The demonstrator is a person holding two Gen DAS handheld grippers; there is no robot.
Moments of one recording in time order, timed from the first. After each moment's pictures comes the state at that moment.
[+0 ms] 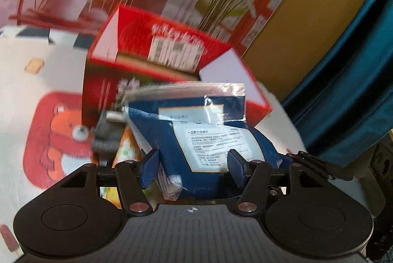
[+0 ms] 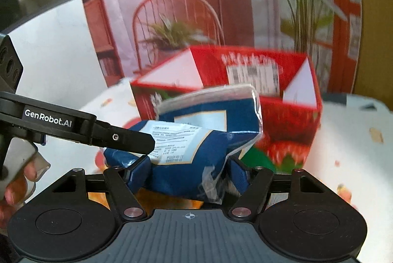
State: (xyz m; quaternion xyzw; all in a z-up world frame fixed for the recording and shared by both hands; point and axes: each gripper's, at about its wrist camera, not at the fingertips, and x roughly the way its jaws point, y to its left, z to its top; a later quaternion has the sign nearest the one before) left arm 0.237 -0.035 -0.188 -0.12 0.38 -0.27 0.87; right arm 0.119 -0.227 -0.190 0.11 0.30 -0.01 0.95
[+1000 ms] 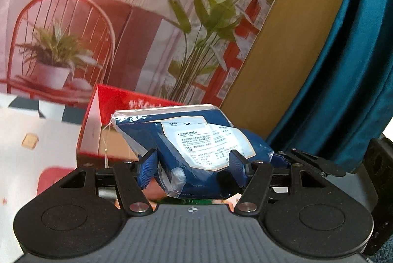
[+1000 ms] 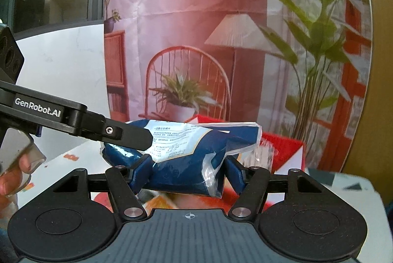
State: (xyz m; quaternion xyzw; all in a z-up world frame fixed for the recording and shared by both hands) left arm 0.228 -0.037 -0.119 -0.11 0.26 -0.30 0.91; right arm 0.129 -0.227 -0.114 0.02 0.20 0.00 0.98
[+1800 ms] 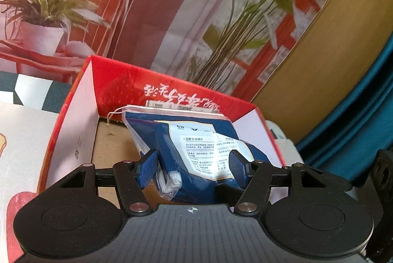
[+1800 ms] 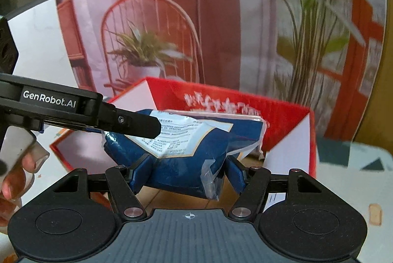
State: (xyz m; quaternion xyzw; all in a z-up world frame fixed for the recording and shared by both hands) left arm 0.396 -0.078 -0.180 -0.13 0.38 -0.26 0.88; right arm 0.277 -0.322 -0.195 0.09 0.32 -0.02 0.94
